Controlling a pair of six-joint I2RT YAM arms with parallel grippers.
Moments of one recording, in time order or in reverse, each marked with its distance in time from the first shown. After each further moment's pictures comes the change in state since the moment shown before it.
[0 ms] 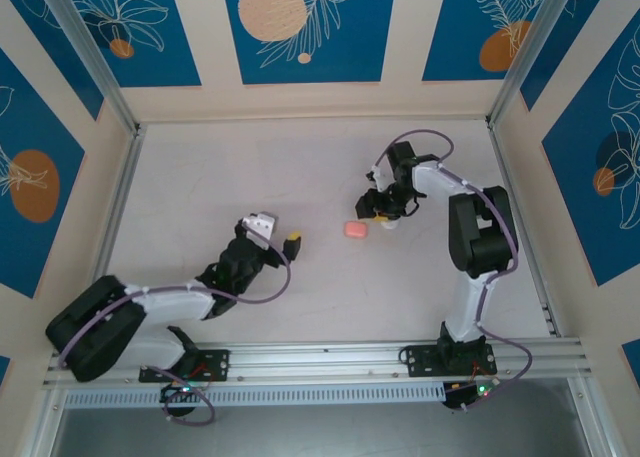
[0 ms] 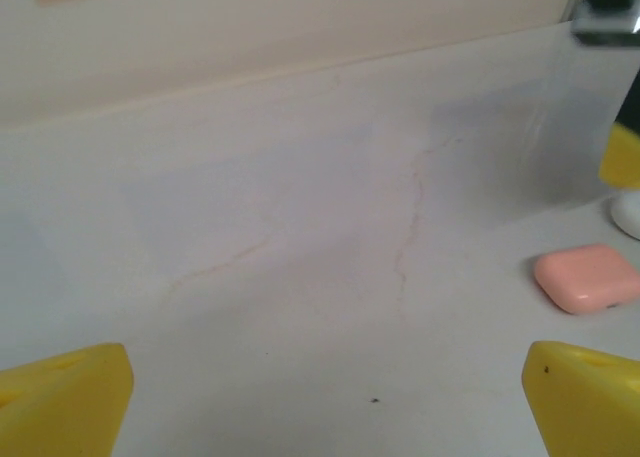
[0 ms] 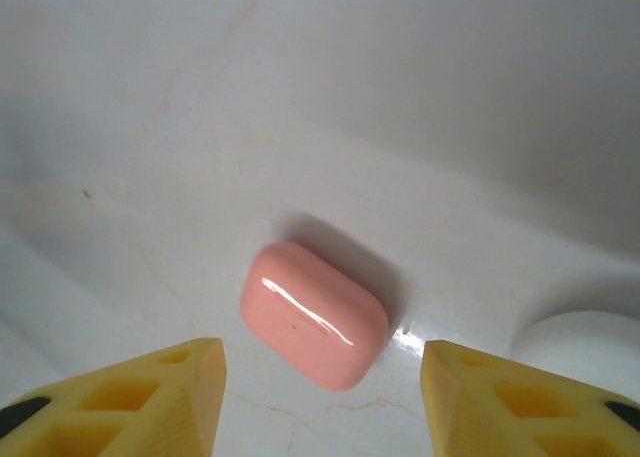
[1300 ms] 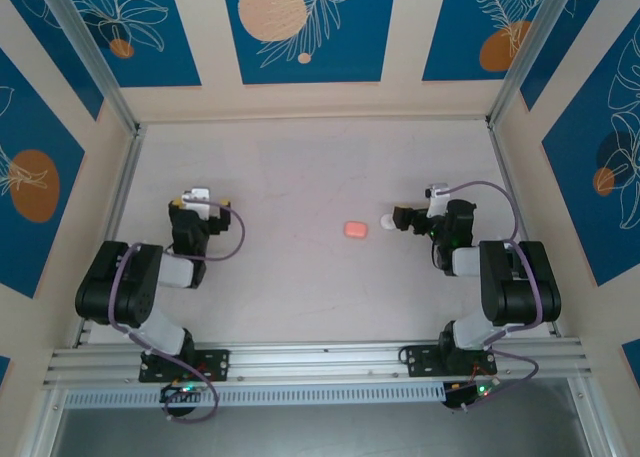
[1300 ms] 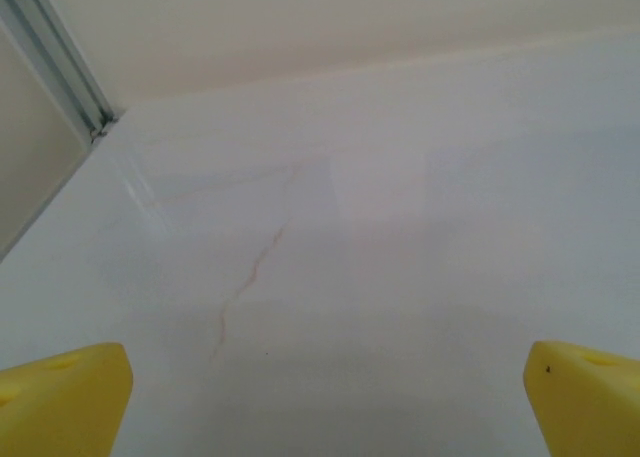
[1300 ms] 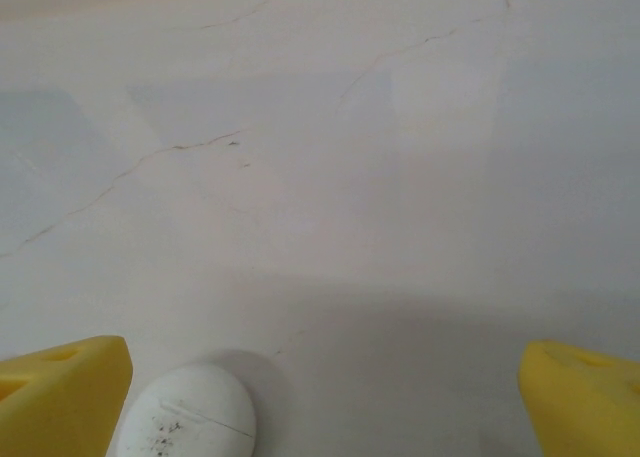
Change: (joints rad) left arm 0.667 0.393 -0.011 0.423 0.193 0.164; right arm -0.251 -0.295 -0.937 1.459 0.145 -0.014
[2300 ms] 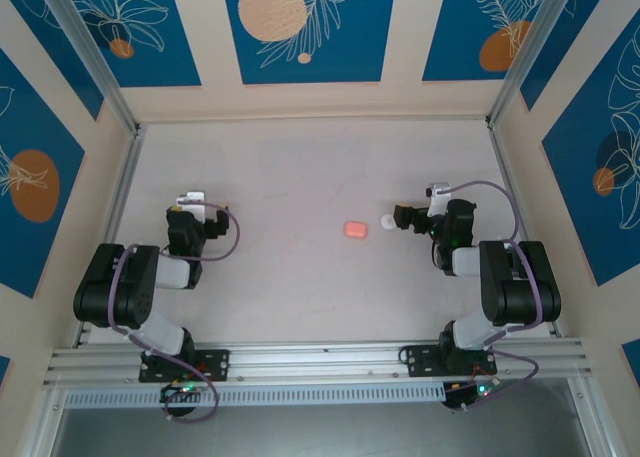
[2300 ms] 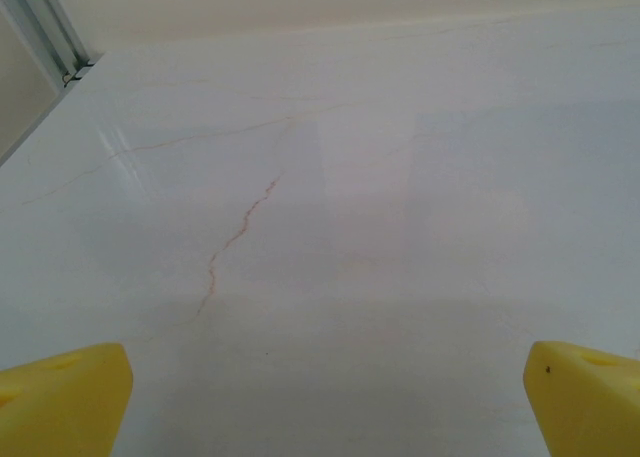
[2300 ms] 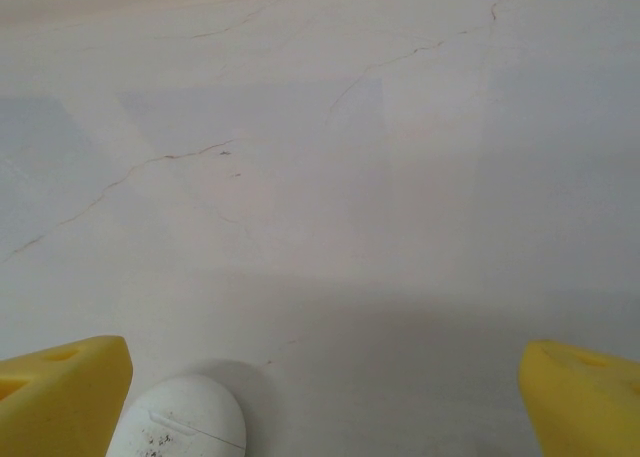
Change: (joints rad) left arm 0.030 -0.008 -0.016 -0.069 0.047 -0.054; right arm 0.002 0.000 0.001 0.010 0.024 0.000
